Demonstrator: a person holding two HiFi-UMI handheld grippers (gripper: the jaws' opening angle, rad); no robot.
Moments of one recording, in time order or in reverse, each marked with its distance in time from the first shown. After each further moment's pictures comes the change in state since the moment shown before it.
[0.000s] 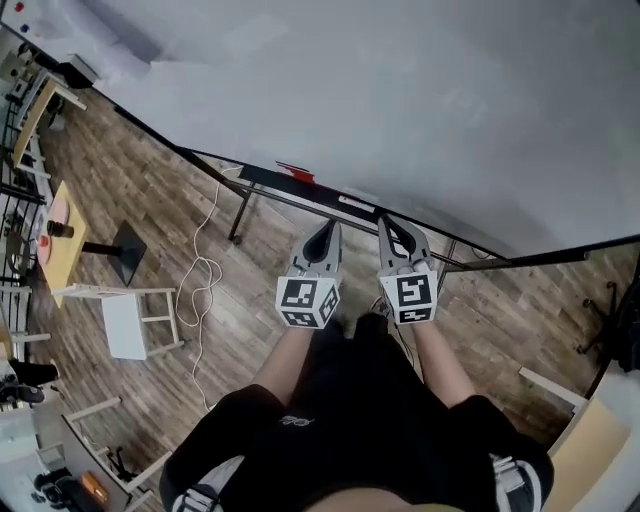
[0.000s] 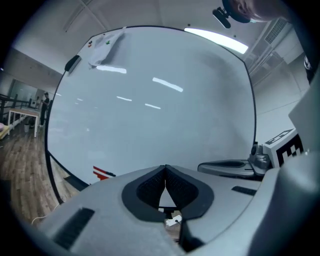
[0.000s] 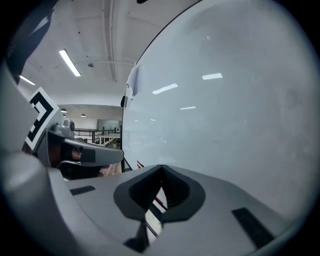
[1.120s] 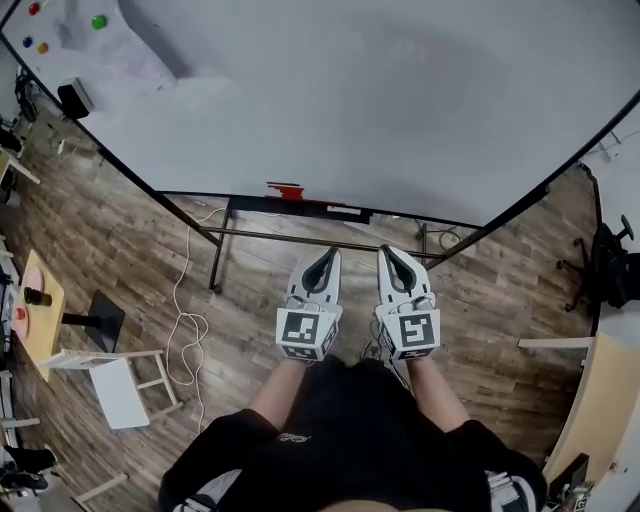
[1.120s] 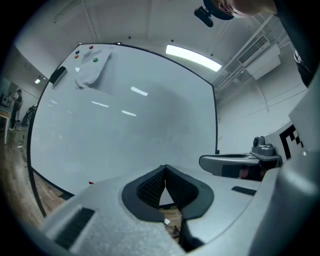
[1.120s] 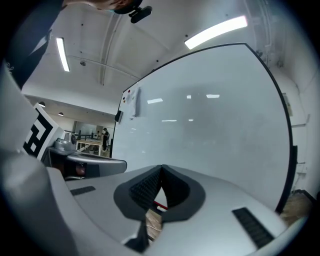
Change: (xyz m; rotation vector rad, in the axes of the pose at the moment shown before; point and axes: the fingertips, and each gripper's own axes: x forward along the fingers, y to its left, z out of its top) left arm -0.114 -0.013 0.035 0.098 -0.092 -0.286; right arm -0.100 0.100 0.059 0.000 -0.124 -0.282
